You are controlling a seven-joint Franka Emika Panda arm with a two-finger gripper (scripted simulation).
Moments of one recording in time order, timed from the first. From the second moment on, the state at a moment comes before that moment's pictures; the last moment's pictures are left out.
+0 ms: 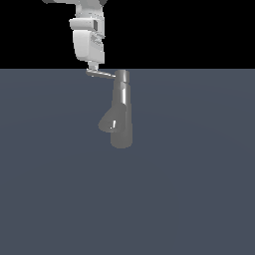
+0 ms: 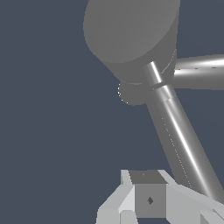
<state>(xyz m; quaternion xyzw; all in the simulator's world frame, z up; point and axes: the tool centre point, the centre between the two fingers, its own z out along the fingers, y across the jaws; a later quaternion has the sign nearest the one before) 0.103 0.121 0.267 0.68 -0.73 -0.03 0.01</state>
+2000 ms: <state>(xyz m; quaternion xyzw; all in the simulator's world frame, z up) 0.017 0.078 0.301 0.68 -0.73 -0.03 0.01</state>
